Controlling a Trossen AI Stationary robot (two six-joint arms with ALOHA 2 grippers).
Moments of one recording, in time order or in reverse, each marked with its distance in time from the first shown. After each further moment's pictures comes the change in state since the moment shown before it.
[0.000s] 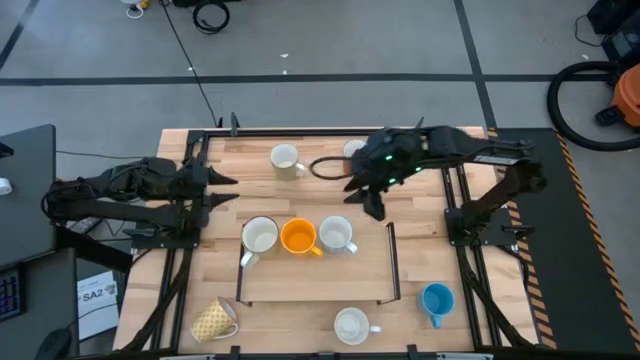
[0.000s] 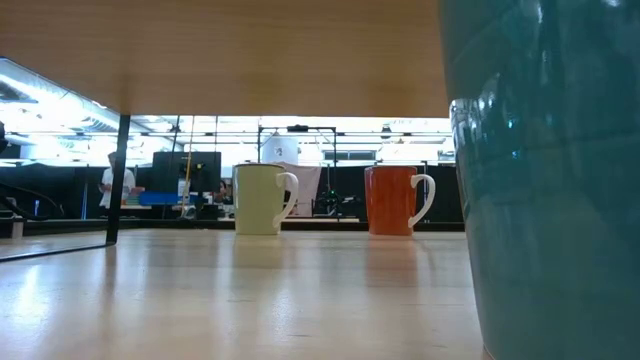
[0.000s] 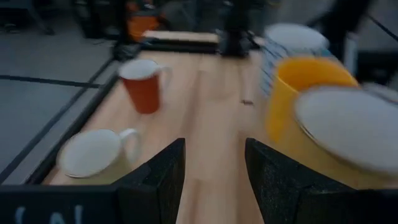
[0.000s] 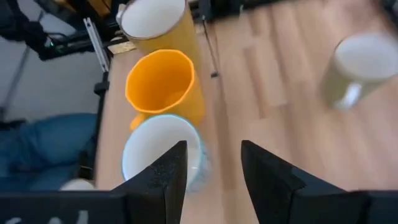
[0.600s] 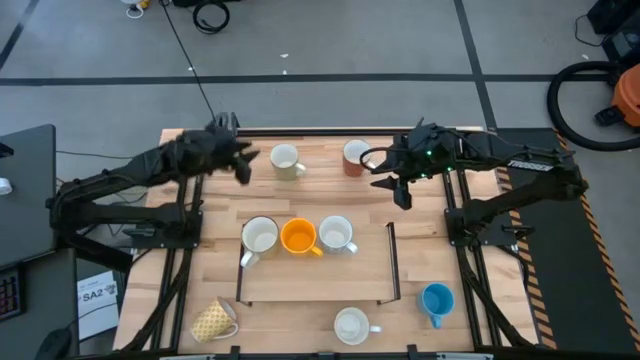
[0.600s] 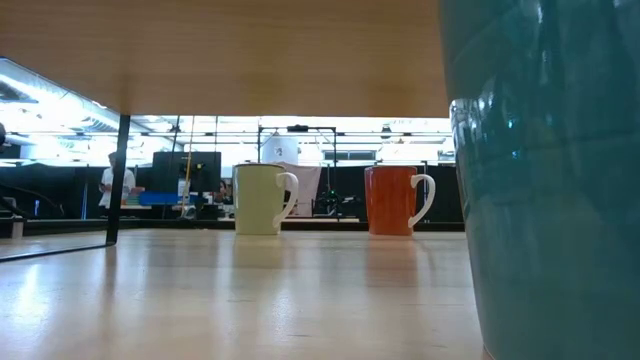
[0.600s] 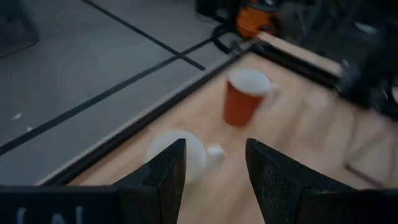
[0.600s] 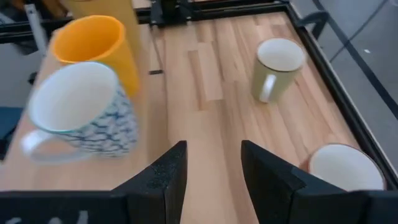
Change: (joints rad) left arm 0.335 0.332 0.125 0.129 -0.114 -0.208; right arm -0.119 -0.375 -0.475 0.204 0.108 -0.172
